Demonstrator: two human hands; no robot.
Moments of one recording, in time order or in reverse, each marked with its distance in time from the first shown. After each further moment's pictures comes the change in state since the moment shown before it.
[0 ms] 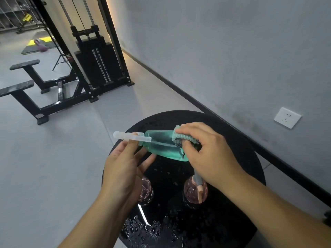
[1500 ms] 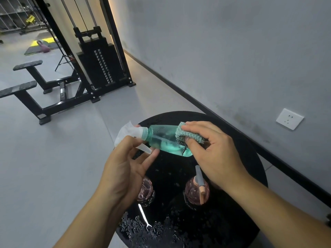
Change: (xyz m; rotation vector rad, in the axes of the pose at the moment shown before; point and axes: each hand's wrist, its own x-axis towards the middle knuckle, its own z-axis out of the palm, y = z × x) left_hand -0.001 0.010 -0.008 -0.132 -0.152 -0.074; right_hand 0.000 0.007 0.001 0.162 0.108 0.015
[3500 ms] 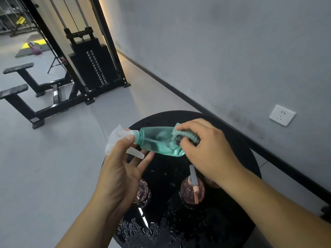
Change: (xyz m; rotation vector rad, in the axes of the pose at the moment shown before) left_hand 0.002 -0.012 0.004 -0.036 0.022 0.049; right_hand 0.009 -0.008 -0.010 -0.153 -0.045 0.054
